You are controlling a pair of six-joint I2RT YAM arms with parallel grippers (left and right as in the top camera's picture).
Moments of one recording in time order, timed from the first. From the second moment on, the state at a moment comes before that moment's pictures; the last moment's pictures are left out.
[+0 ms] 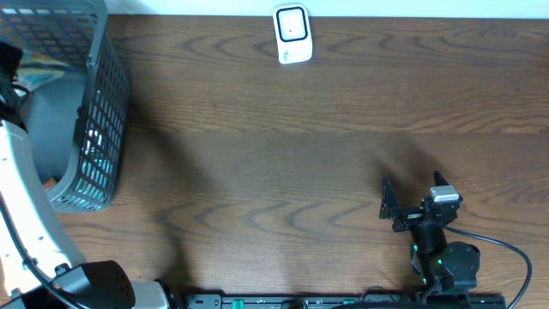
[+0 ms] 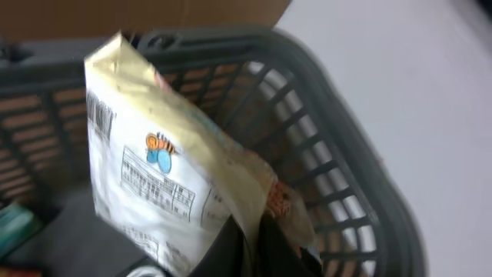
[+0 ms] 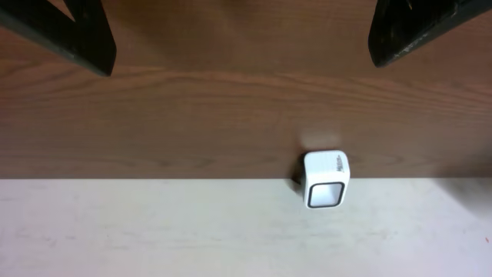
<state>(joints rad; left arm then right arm) 0.50 1.58 1.74 -0.71 -0.12 -0.67 0.04 0.02 0.01 -0.06 -0.09 0.05</state>
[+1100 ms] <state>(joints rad) -0.32 1.83 1.74 -0.71 0.41 -0.17 0.04 0.02 0.01 -0.06 -0.09 0.05</state>
